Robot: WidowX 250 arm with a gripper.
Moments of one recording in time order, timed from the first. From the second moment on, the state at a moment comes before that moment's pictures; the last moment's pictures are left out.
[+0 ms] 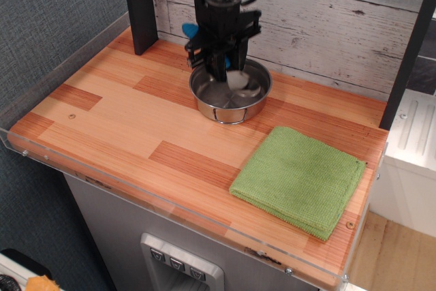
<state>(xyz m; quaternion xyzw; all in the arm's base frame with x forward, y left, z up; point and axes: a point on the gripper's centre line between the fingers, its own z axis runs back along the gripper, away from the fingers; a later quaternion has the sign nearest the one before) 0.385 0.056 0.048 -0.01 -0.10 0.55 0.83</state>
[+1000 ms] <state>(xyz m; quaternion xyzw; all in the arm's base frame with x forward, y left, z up) 0.319 0.090 0.083 0.03 0.02 0.26 0.97</state>
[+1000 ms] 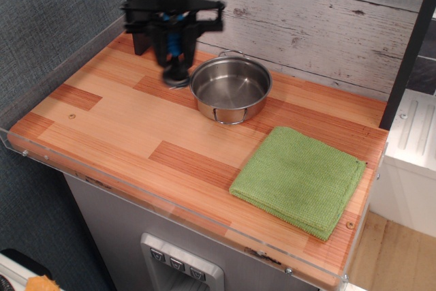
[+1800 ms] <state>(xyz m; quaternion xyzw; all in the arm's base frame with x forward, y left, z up) 0.287 0.171 0.046 0.02 0.00 0.03 1.00</state>
